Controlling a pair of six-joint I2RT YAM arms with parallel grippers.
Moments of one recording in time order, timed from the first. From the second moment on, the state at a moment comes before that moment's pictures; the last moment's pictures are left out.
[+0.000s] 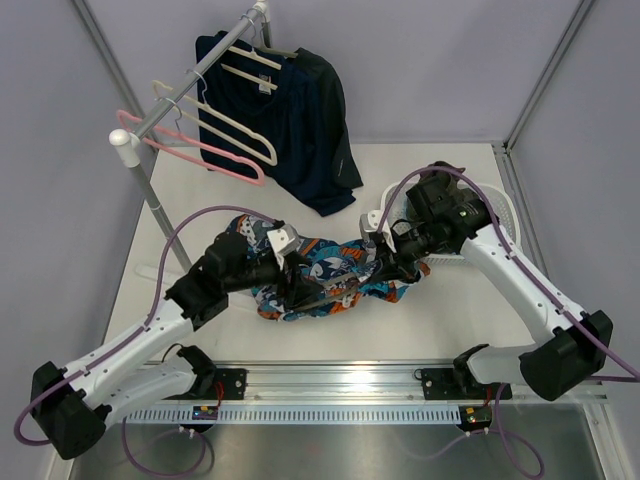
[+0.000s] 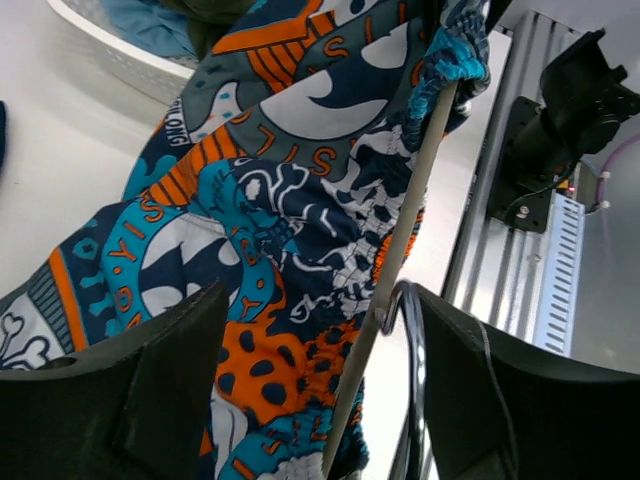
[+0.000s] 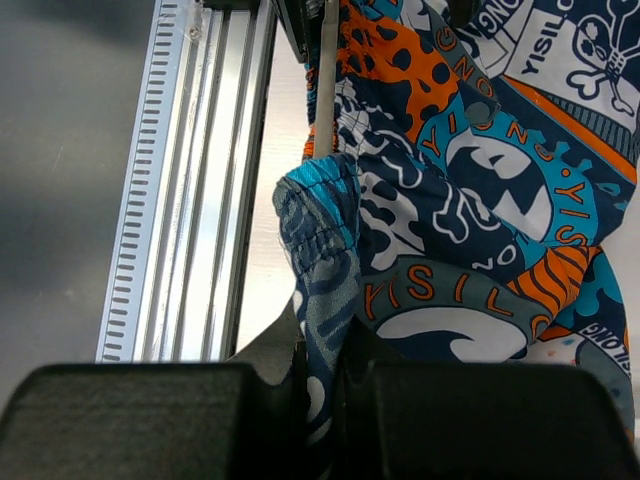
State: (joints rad) left arm -0.71 0.88 0.67 -0.09 0.51 -0.05; right arm 0.48 1.31 1.27 -1.11 -0.94 -0.93
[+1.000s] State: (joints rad) left arm -0.72 0.57 0.71 -0.40 0.49 0.00; right arm 0.31 1.55 1.49 -1.31 -0.96 -1.09
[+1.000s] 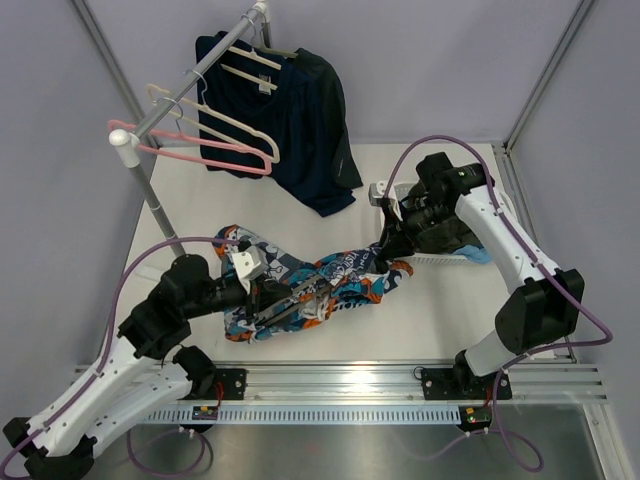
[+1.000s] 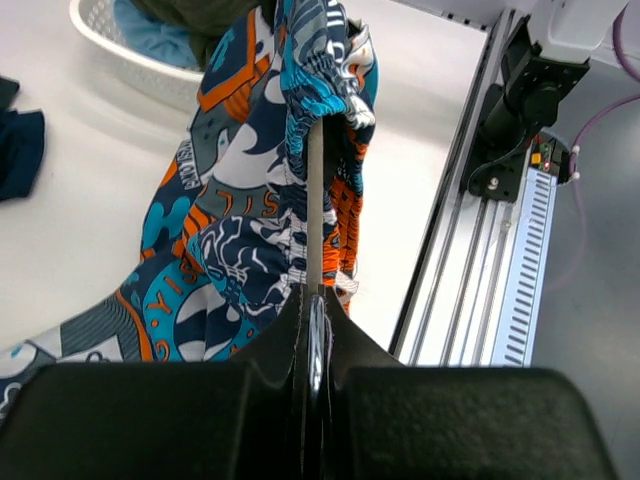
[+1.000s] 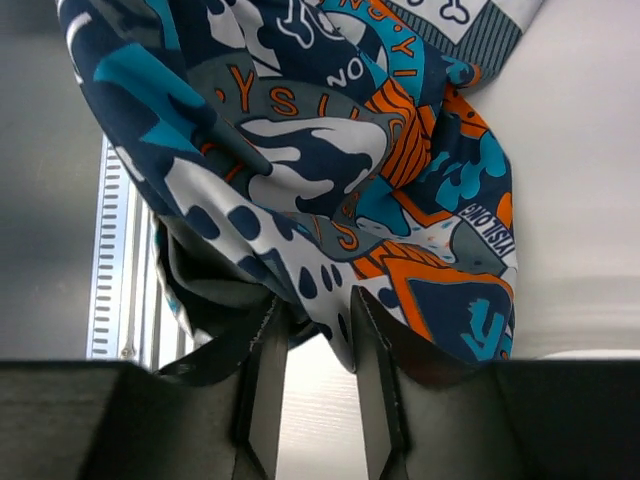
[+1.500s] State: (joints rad) left arm -0.72 0.48 0.71 -0.52 0.40 -0.02; right arm 0.25 1.59 1.59 -1.24 -1.04 -0.93
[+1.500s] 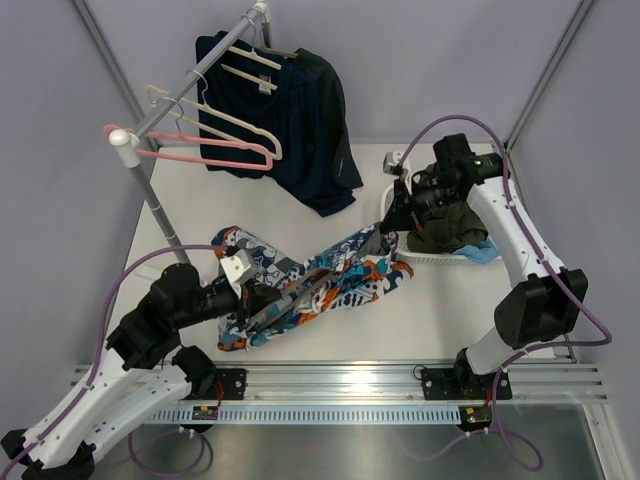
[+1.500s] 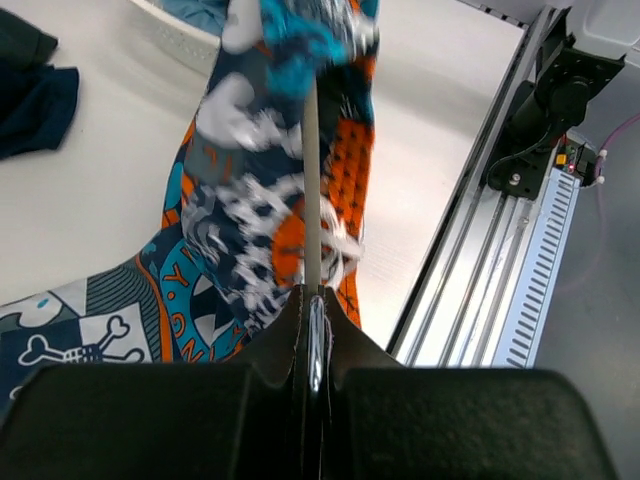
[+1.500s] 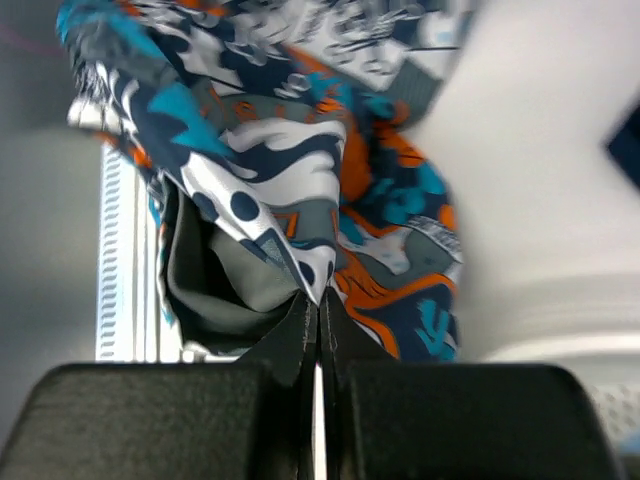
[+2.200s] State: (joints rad) left arm -0.72 0.50 0.70 -0.34 0.29 -0.09; right arm 0.20 1.61 1.47 -0.94 -1.01 -0.65
